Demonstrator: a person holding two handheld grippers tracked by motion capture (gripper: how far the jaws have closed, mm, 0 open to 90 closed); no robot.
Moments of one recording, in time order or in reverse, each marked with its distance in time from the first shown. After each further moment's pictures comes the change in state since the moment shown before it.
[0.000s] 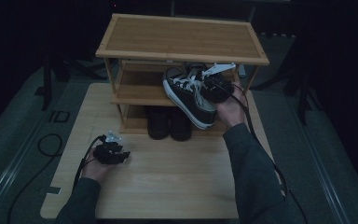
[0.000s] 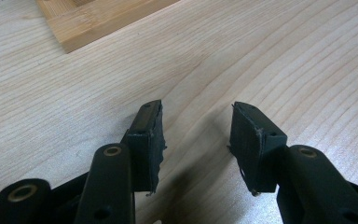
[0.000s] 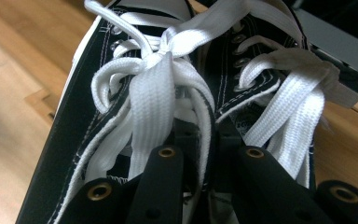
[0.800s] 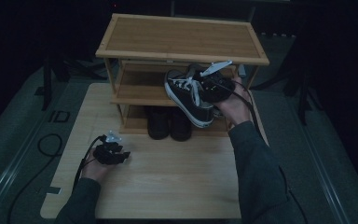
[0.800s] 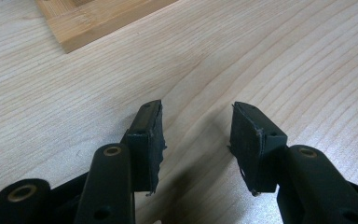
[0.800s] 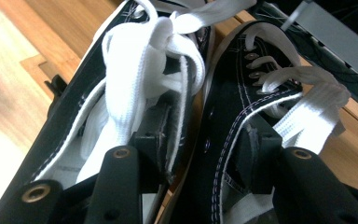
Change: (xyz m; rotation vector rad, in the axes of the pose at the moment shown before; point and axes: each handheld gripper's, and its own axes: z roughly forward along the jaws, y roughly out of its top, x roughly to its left) left arm 0.000 0.000 0.000 0.003 0.003 0.005; right arm -0.005 0.006 -0.004 0.090 0.031 -0.132
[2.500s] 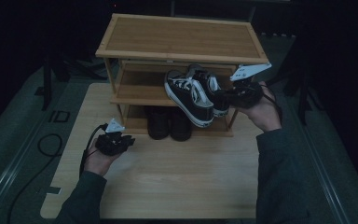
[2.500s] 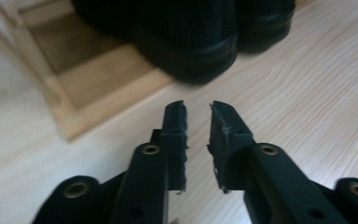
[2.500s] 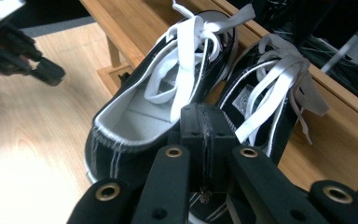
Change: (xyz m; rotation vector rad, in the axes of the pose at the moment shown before) left arm -0.026 0.059 -0.047 -0.142 -0.031 0.040; right arm -0.027 -0.038 -0.067 -0.151 0.218 -0.021
